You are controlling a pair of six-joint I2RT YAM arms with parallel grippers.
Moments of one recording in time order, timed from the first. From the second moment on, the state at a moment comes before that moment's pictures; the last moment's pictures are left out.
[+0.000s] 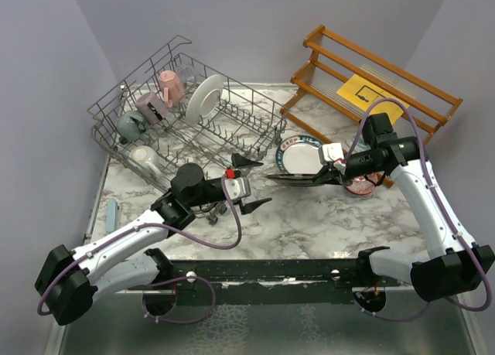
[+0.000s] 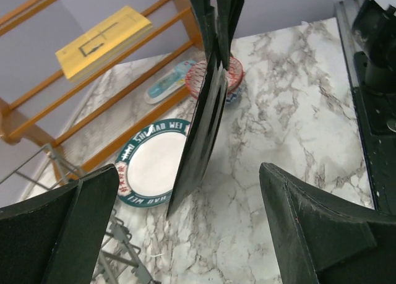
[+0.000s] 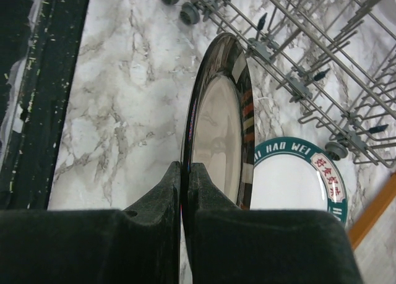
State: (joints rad) left arm -0.79 0.94 0.58 0.38 0.54 0.34; right arm 0.20 1.20 1.24 -1.19 -0.99 -1.37
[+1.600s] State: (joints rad) left arm -0.81 1.29 0.66 0.40 0.89 0.26; right arm 0.23 1.20 1.23 -1.39 -1.12 -1.50
